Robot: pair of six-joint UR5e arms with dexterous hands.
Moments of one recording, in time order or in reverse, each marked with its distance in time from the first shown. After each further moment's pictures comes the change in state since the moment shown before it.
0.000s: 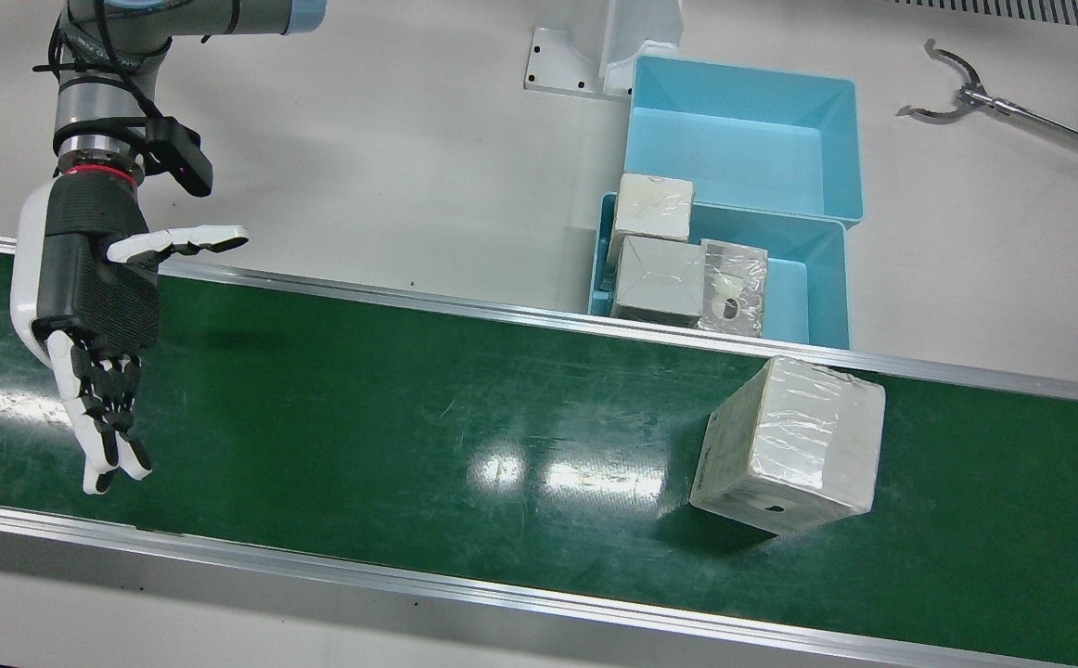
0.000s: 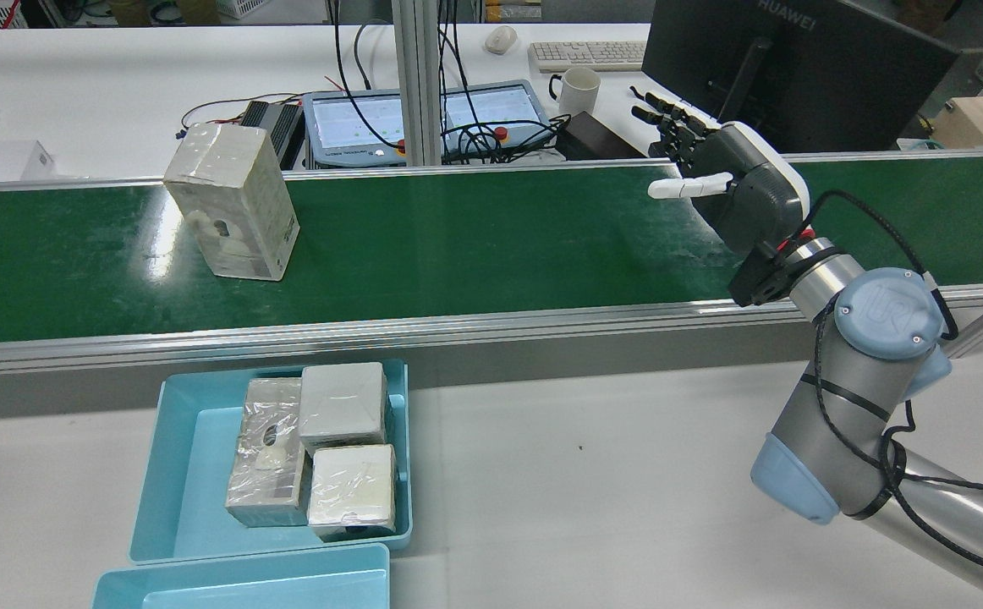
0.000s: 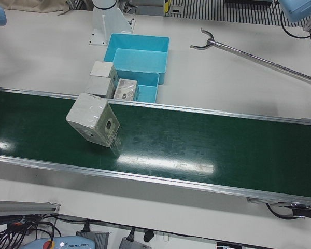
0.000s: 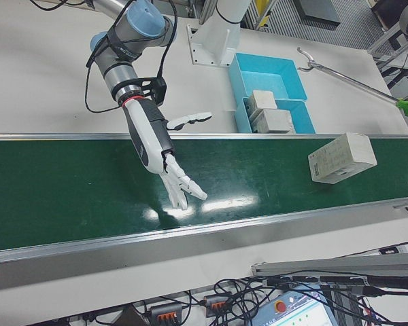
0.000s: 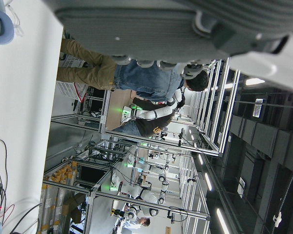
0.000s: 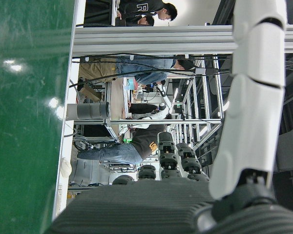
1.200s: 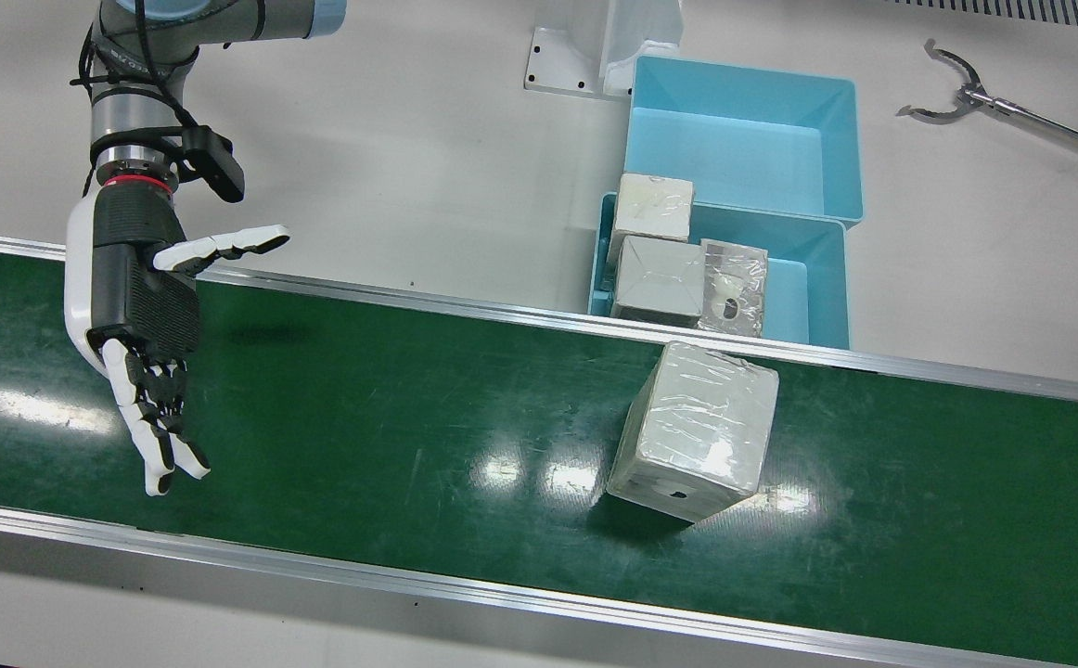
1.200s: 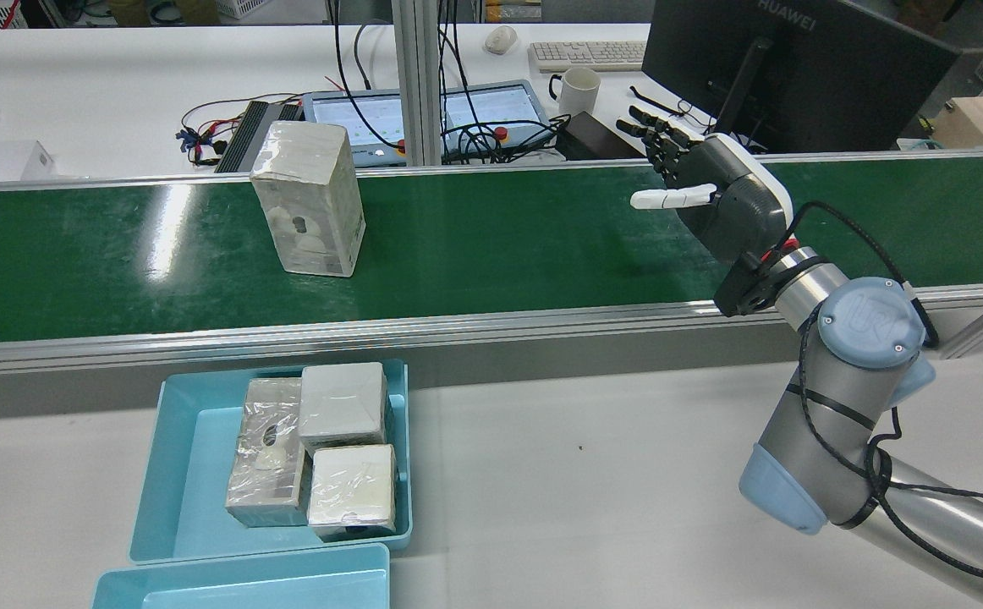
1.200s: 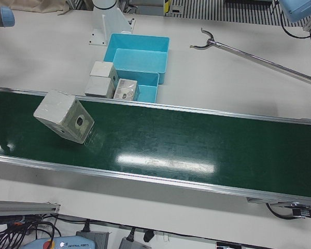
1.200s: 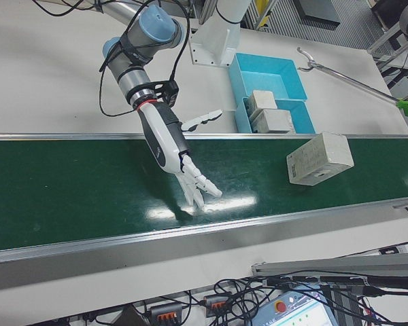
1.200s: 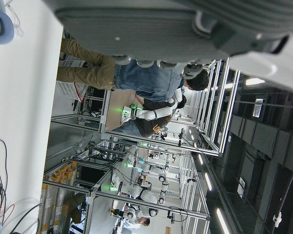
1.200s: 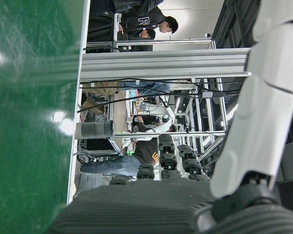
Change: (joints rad) left arm 0.000 0.000 0.000 0.000 0.000 0.000; right arm -0.044 0.060 -0.029 0.000 0.003 -0.007
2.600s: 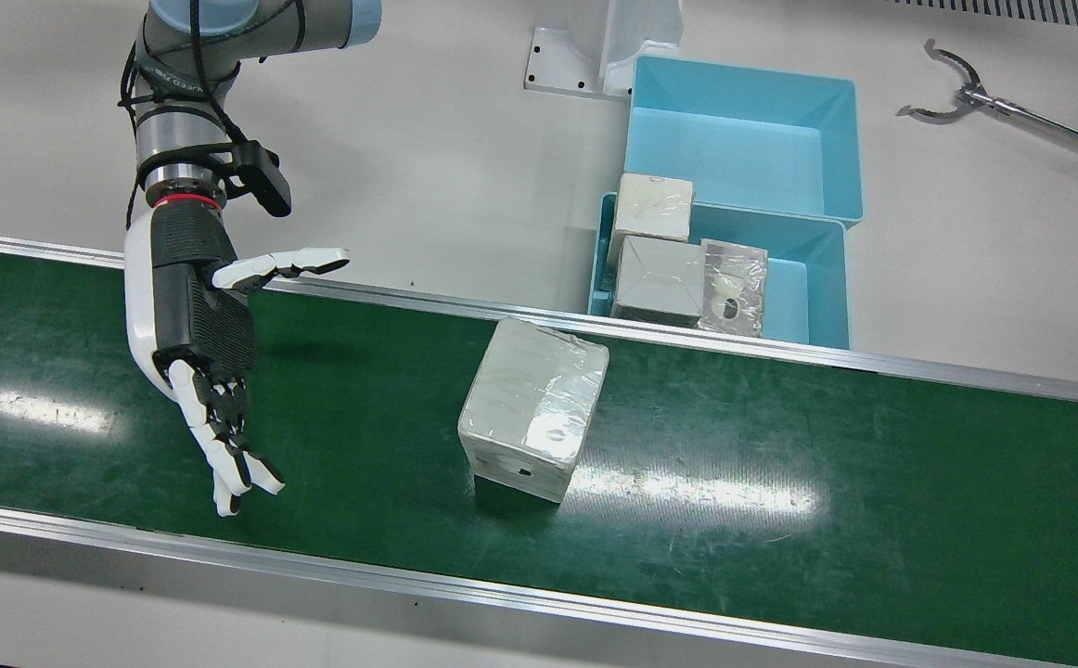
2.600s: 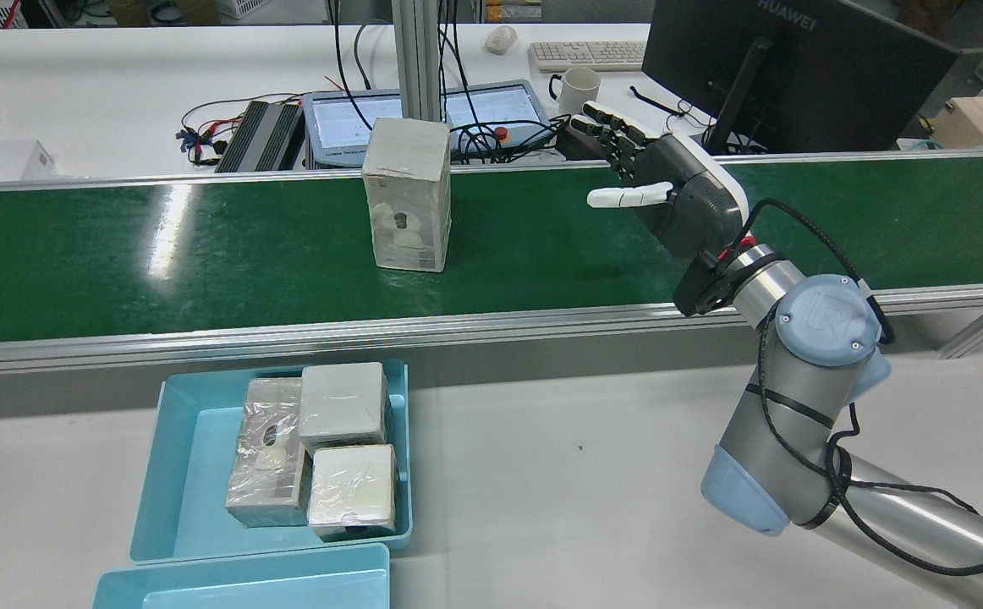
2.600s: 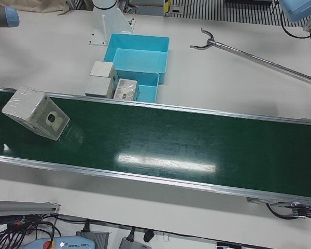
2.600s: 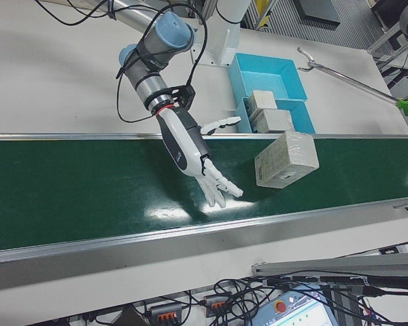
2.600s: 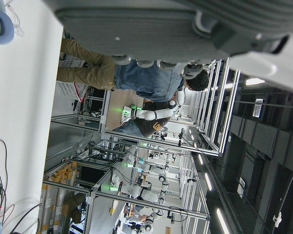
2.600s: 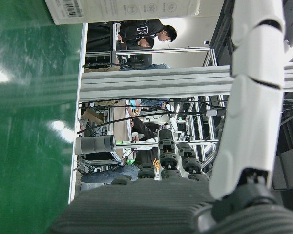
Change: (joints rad) left arm 0.000 0.000 0.000 0.000 0.000 0.000; right arm -0.022 0.062 -0.043 0.000 -0.001 -0.001
